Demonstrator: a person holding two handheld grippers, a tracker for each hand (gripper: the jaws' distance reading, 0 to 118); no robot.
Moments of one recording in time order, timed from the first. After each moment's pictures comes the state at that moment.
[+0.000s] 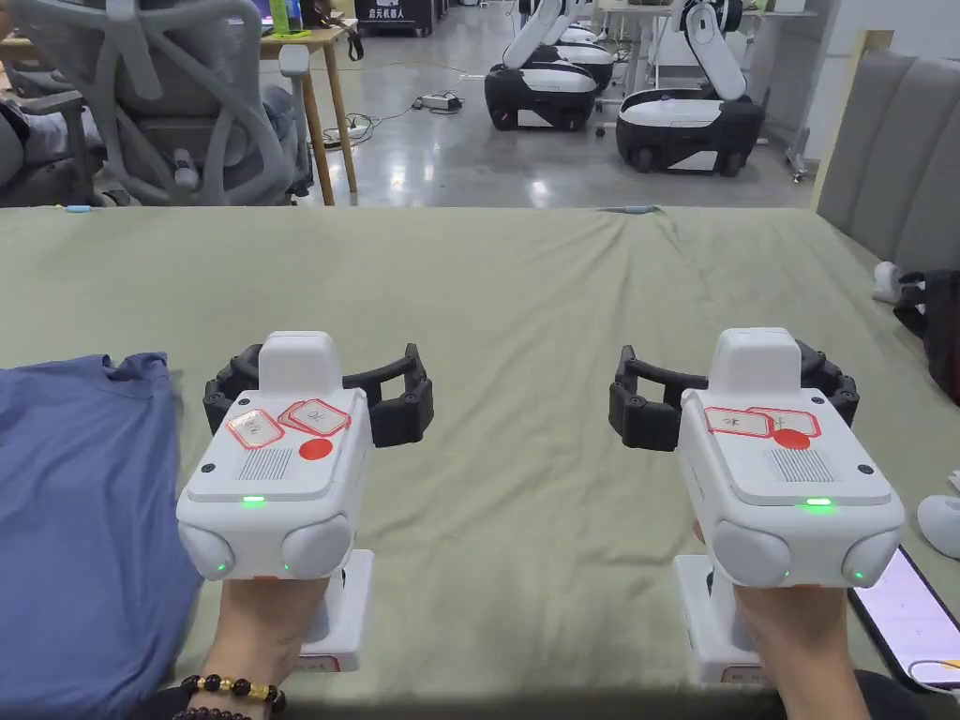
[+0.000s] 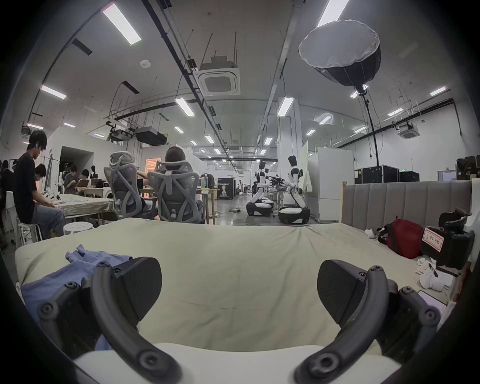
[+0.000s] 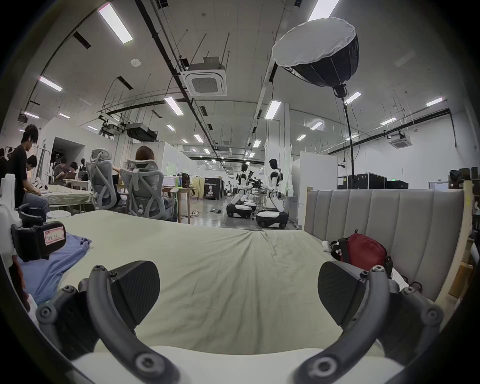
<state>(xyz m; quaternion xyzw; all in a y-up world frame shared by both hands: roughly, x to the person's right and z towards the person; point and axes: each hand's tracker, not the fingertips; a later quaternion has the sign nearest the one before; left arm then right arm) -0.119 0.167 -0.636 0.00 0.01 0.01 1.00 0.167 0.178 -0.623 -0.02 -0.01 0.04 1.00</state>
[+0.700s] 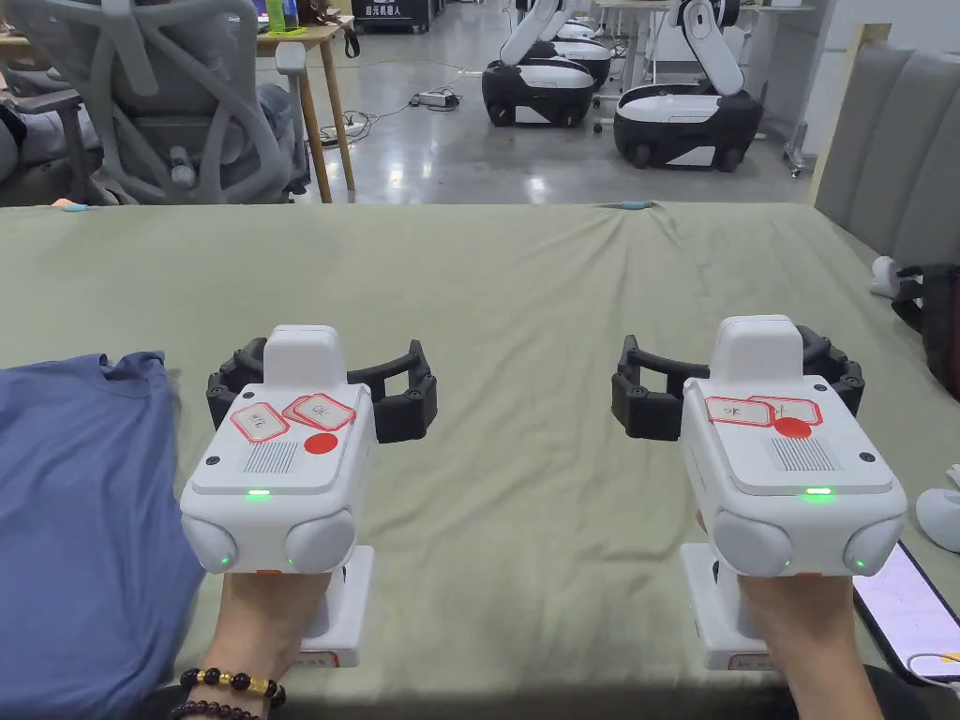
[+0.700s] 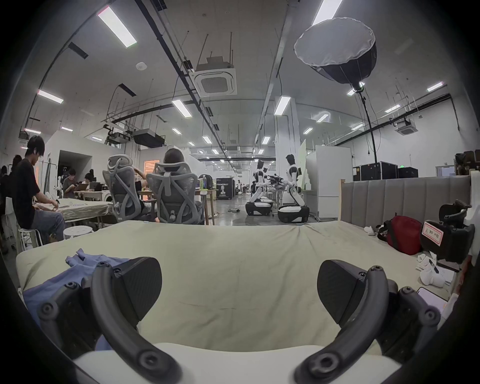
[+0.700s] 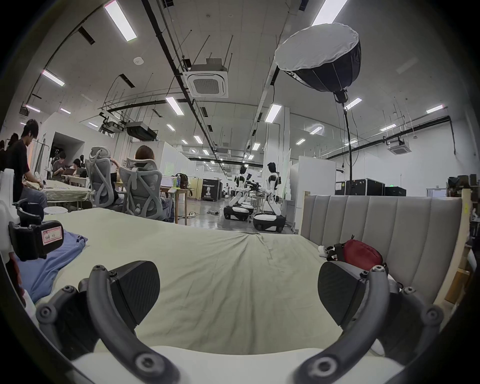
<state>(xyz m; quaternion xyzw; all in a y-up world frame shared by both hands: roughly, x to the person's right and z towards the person) -0.114 0.170 -0.636 0.00 0.00 -0.01 1.00 0.169 0.182 -0.623 -0.01 -0.02 0.05 1.00</state>
